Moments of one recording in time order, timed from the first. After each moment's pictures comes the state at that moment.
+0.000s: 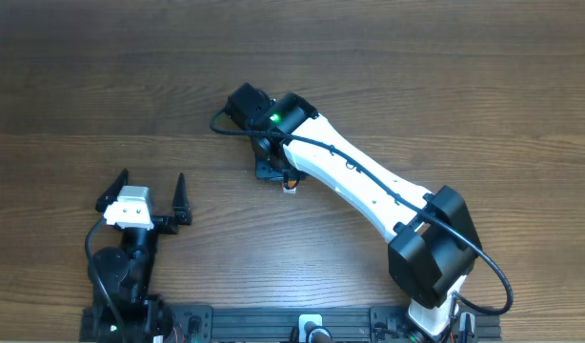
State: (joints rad) left arm 0.03 0.01 0.01 -0.07 0.09 0.00; right arm 0.78 1.93 1.66 -1.22 0.08 0.71
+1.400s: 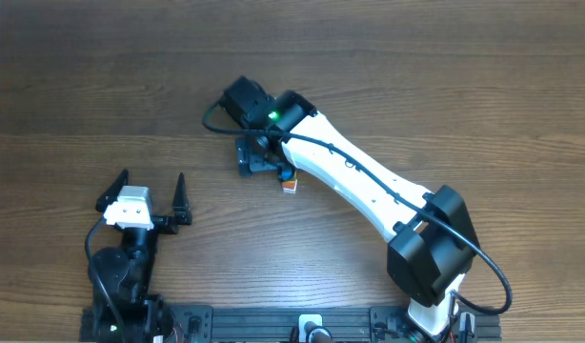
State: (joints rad) left arm 0.03 0.01 0.01 -0.07 0.09 0.00; right arm 0.77 1.94 1.72 -1.16 0.08 0.62
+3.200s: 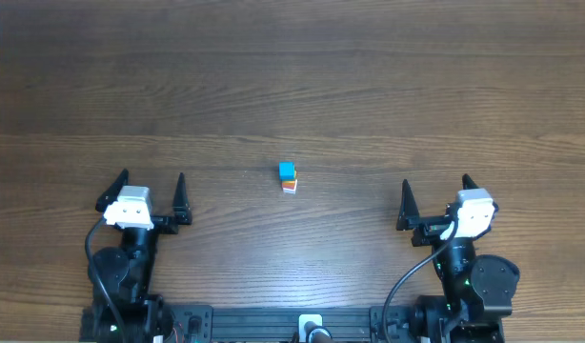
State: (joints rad) left arm 0.03 0.01 0.01 -0.07 0.09 0.00; right arm -0.03 0.02 0.28 -0.36 -0.13 0.02
